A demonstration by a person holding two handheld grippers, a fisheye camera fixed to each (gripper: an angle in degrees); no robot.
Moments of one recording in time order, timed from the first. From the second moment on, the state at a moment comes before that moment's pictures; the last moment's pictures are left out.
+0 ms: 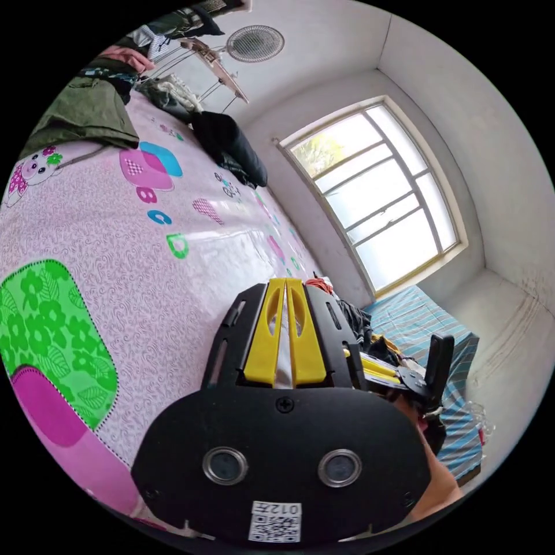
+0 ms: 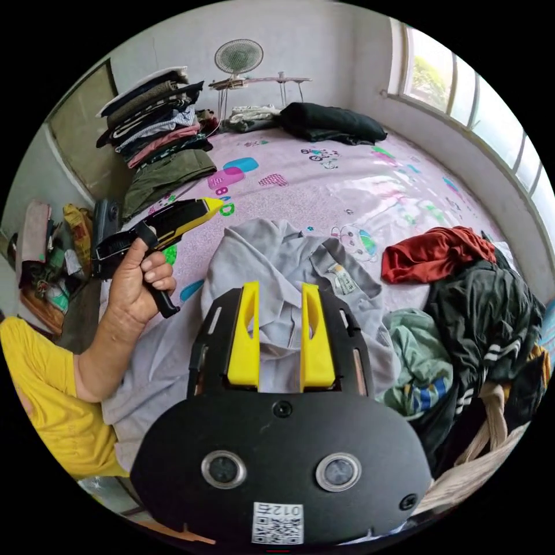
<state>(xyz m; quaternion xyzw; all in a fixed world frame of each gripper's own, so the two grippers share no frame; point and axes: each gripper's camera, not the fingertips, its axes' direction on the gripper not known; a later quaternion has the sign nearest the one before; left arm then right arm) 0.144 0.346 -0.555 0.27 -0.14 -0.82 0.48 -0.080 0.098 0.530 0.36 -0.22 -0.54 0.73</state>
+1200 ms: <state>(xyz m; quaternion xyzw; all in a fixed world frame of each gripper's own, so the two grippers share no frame) -0.001 0.330 -0.504 0.19 -0.02 -0.79 0.58 0.058 0.068 0.587 0.37 -0.46 -0.40 0.70</state>
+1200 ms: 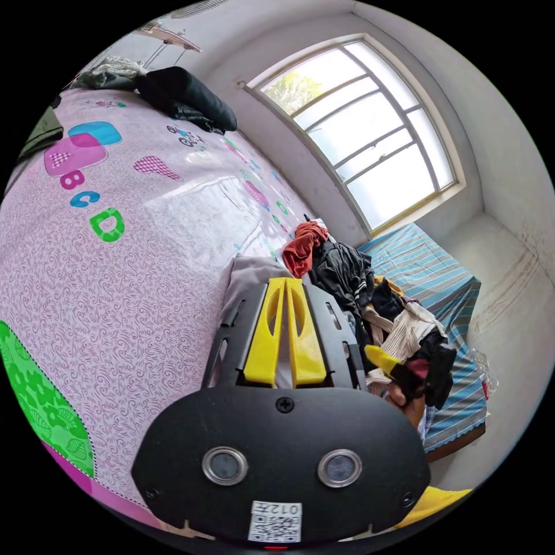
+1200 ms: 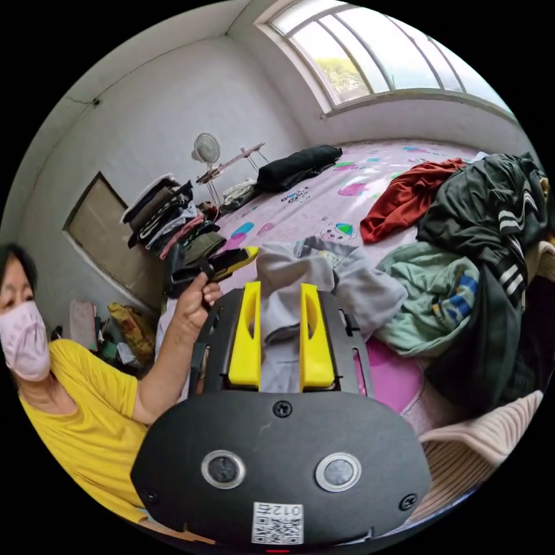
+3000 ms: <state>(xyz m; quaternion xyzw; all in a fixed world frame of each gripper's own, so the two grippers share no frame) -0.128 0.154 -0.438 0.05 0.07 -0.64 0.76 0.043 -0.017 0.678 0.19 -0.58 -0.40 0.69</state>
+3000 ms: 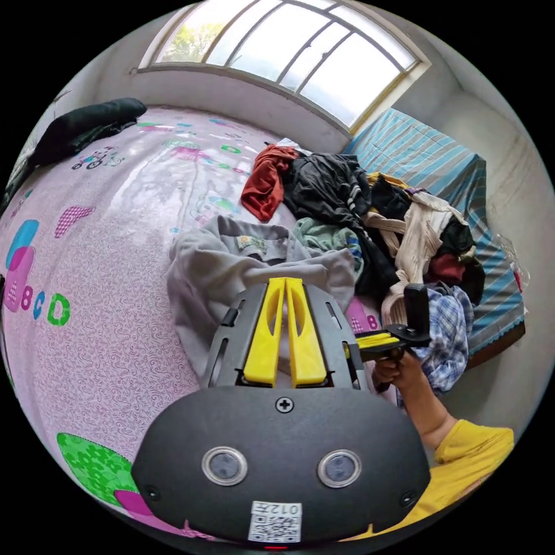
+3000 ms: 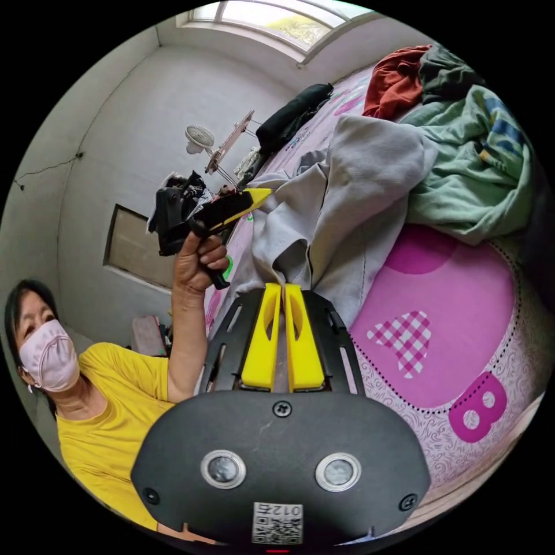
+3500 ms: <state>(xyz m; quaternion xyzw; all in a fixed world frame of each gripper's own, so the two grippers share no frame) -0.141 0.084 -0.357 -0.11 0.20 -0.53 0.82 0.036 -0.008 0.669 0.19 -0.52 -0.43 0.71</state>
